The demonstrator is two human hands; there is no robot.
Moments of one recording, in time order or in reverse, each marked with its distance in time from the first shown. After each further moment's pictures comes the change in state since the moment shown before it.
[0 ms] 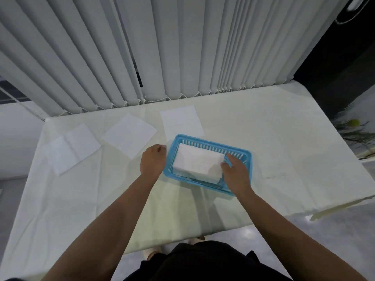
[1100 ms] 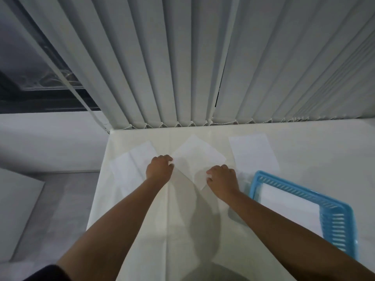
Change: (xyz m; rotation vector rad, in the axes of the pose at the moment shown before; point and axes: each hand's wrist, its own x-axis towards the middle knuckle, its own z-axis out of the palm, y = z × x) left_hand 0.164 -0.140 -0.153 0.372 -0.078 0.074; right_hand 0.054 -0.146 0.251 -0.896 -0.289 -0.527
